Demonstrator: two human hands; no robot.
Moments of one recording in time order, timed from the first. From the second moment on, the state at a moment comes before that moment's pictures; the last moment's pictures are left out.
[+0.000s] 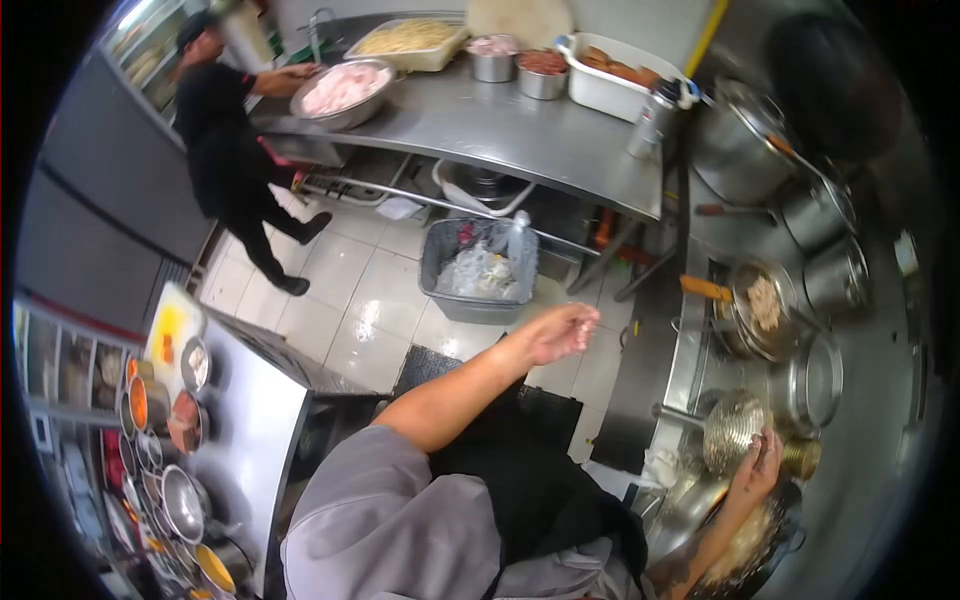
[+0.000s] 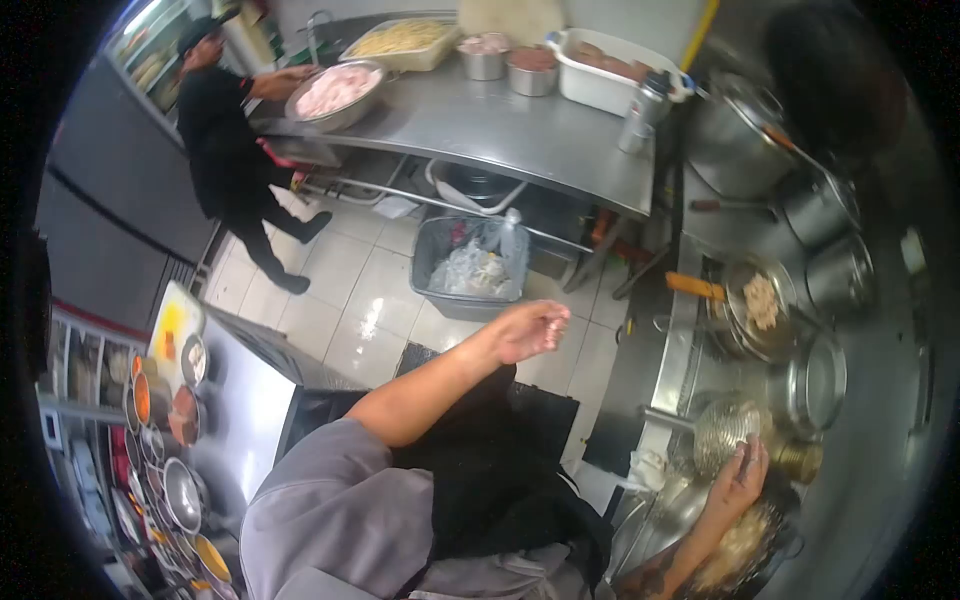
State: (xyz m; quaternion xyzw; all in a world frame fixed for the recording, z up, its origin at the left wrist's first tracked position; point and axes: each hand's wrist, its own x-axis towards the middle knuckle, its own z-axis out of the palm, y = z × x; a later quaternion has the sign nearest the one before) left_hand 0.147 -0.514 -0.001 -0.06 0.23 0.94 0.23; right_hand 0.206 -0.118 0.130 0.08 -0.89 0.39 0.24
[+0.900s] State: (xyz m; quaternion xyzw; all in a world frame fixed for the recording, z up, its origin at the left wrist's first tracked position) left_hand 0.447 -0.943 -0.006 -0.21 0.05 0.87 -0.45; right_hand 0.078 -0.811 0.114 0.65 -0.67 0.37 0.00
